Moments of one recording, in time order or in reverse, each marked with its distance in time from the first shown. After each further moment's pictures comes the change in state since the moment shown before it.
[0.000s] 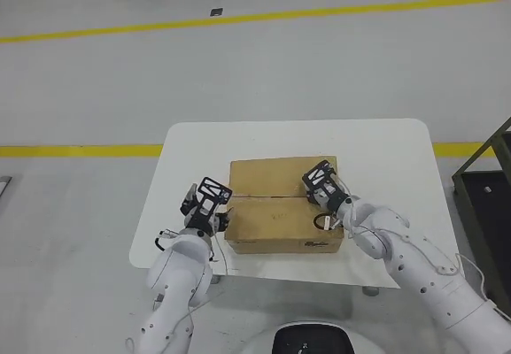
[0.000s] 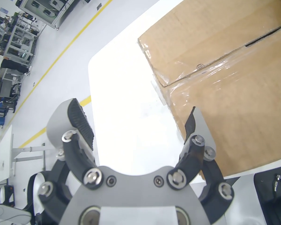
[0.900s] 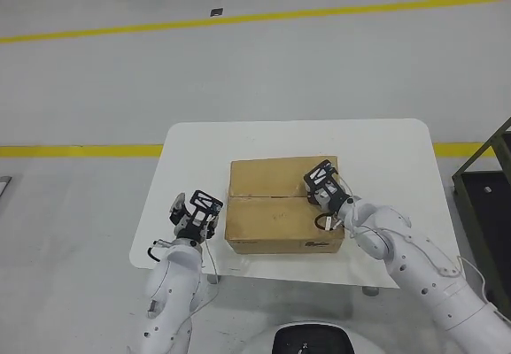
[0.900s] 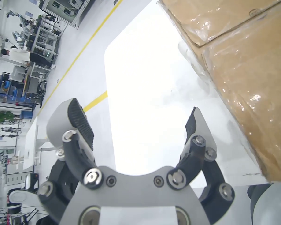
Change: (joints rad) left arm 0.040 0.012 -0.033 0.150 0.167 0.040 0.180; right arm -0.022 -0.011 0.039 -0.016 0.002 -0.031 0.024
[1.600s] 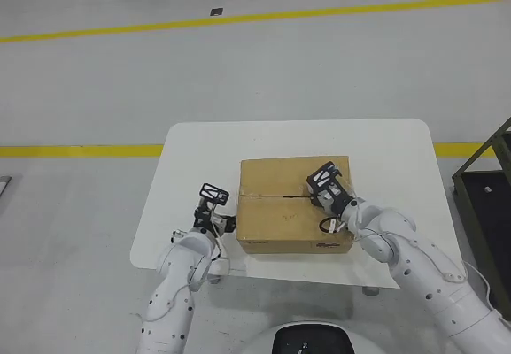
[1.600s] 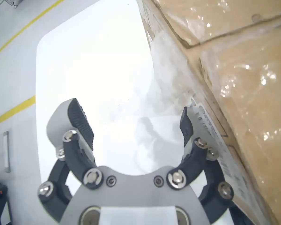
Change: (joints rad) left arm -0.159 -0.032 0.040 0.268 -0.422 -0.048 0.087; right arm -0.042 0.002 0.042 -0.049 -0.027 -0.020 0.018
